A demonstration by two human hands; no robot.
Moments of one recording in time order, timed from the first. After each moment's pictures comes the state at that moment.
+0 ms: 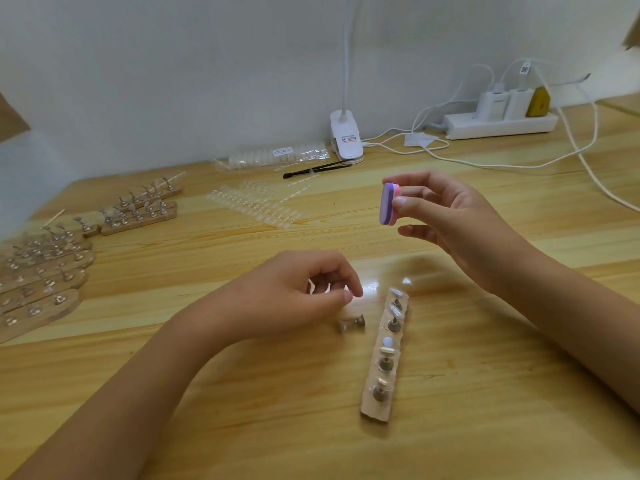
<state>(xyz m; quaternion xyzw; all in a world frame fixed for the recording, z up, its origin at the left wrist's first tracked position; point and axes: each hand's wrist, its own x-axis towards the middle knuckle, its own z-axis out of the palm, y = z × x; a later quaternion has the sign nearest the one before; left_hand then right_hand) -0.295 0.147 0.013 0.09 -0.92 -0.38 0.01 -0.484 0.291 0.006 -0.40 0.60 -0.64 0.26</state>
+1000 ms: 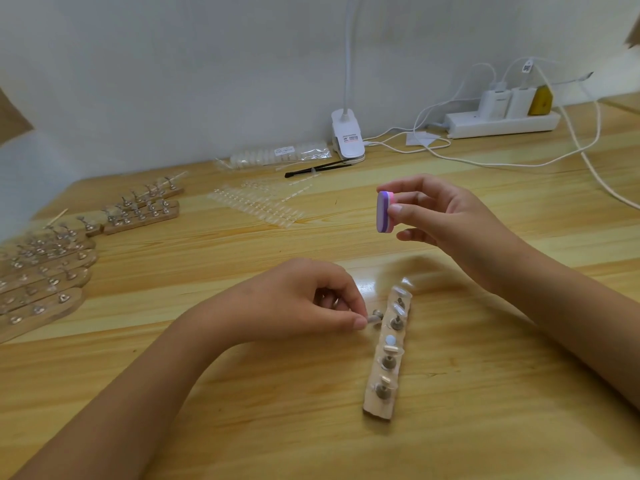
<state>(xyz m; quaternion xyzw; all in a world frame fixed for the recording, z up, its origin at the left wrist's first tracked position) -0.294 0.150 0.013 0.07 -0.91 -0.41 -0.04 -0.481 0.291 0.007 -0.42 0.62 -0.61 0.26</state>
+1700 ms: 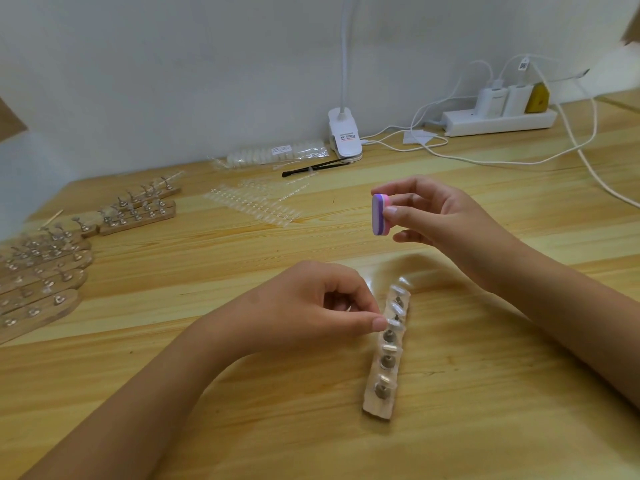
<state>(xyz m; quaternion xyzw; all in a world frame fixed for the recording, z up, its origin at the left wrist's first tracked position) -0.296 0.164 0.011 0.03 -0.89 -0.46 -0.01 -0.477 0.292 0.009 -0.42 0.64 -0.59 0.25</state>
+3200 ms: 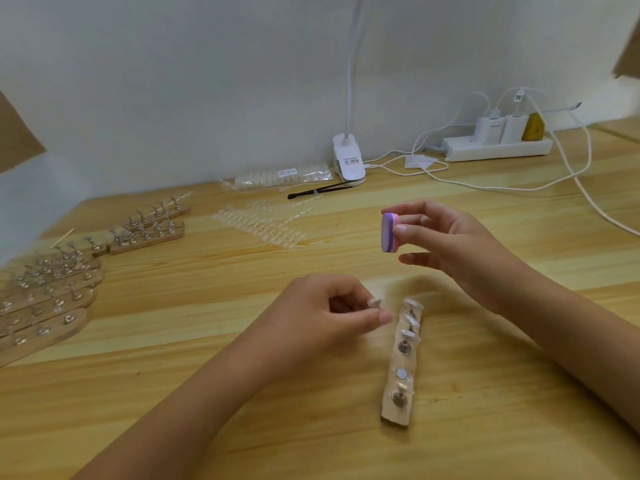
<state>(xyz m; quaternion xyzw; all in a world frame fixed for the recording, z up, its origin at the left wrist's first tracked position) -0.303 0.172 0.005 0.16 -0.86 -0.48 0.08 -0.487 0.291 0.008 -0.40 0.61 -0.62 0.28</state>
